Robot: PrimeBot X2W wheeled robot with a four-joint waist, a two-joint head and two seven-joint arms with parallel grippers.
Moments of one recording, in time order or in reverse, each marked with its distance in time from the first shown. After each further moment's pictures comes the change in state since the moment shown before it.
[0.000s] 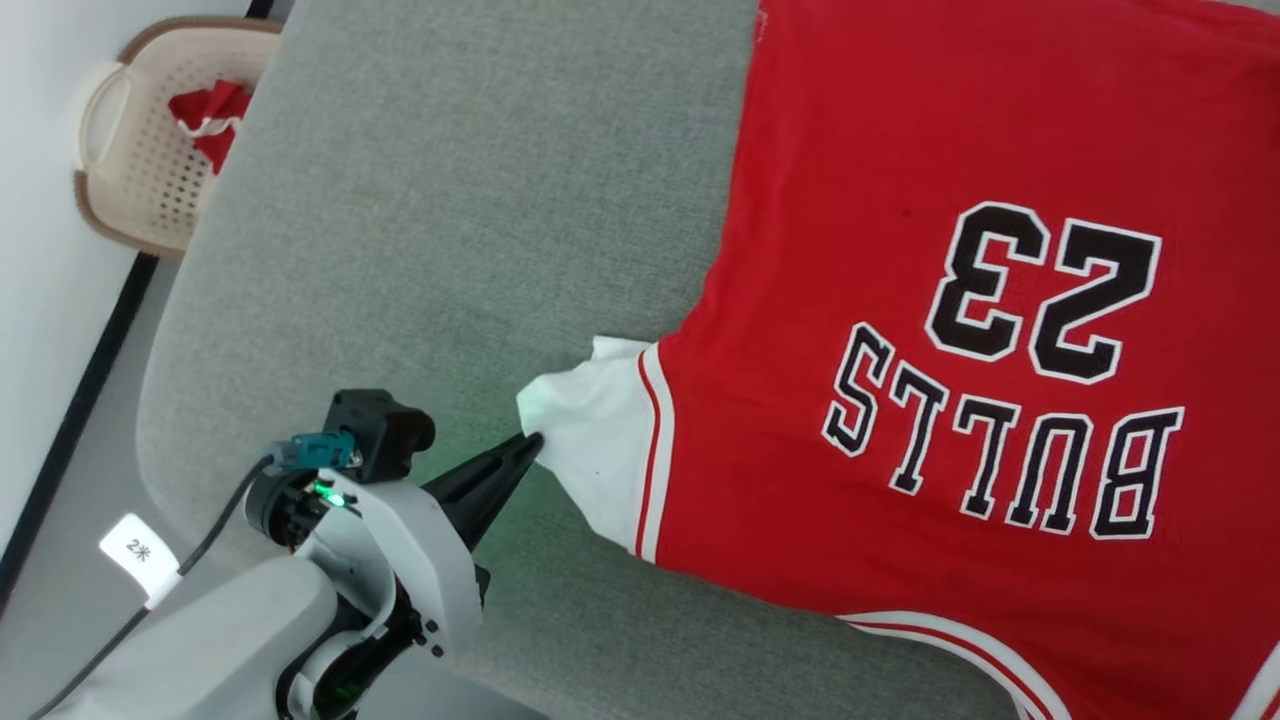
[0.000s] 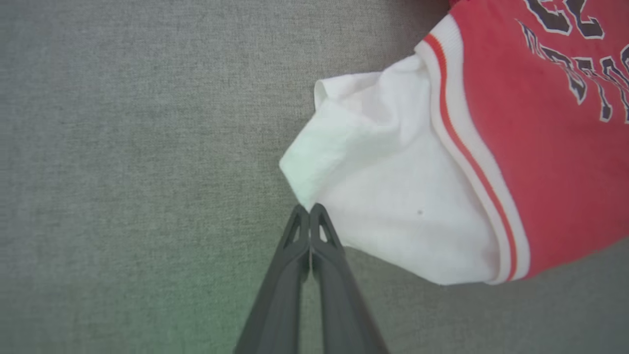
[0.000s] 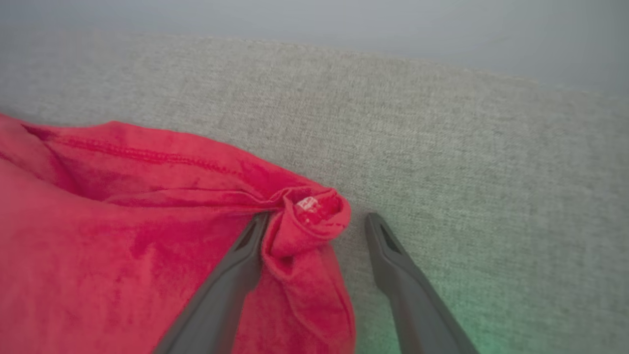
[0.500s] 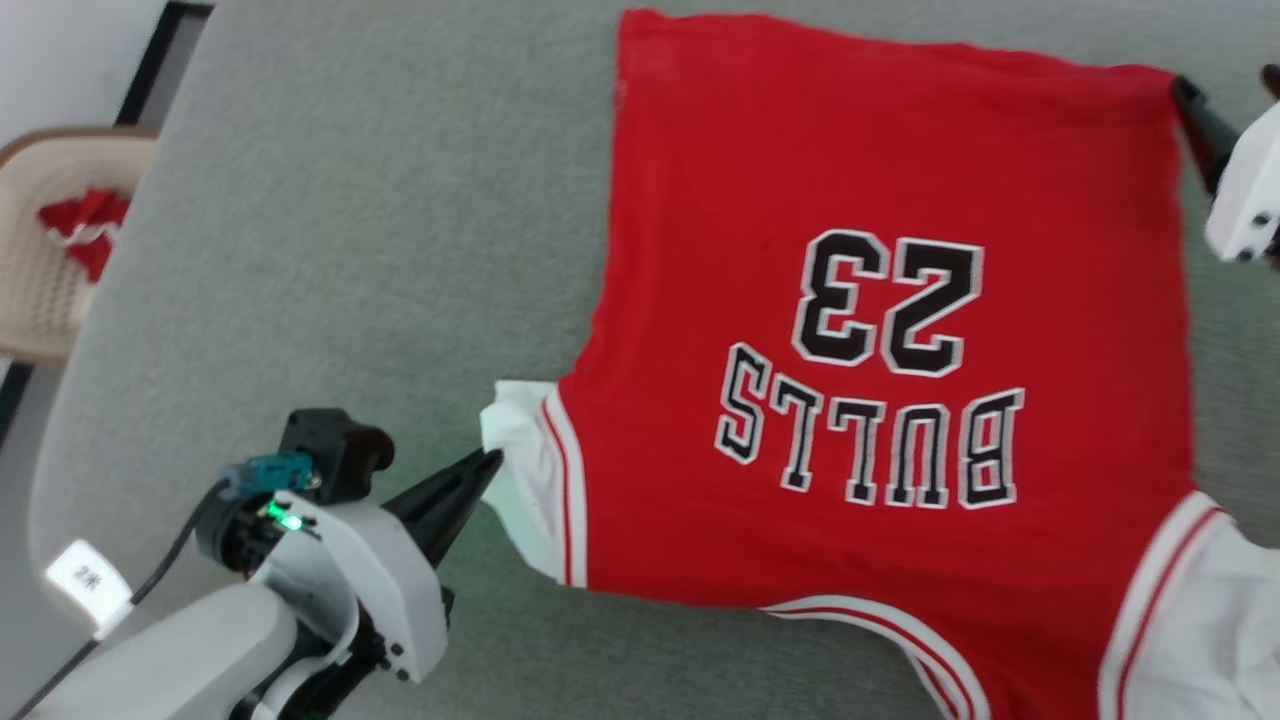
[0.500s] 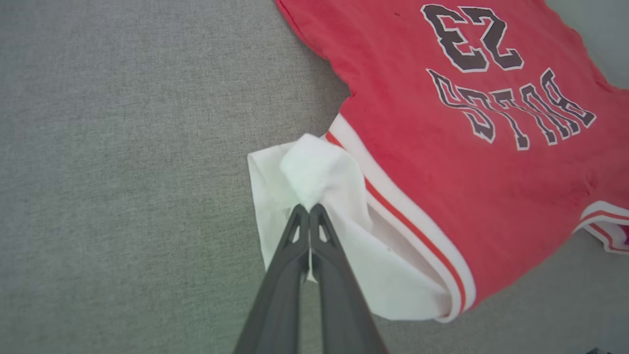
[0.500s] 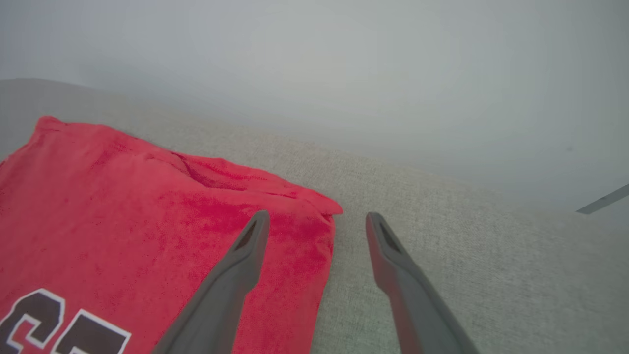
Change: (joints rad) left arm 0.054 0.104 0.019 -0.129 -0.012 0.092 0.019; right arm 0.308 0.024 0.165 -0.492 0.160 0.000 -0.170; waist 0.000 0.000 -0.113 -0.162
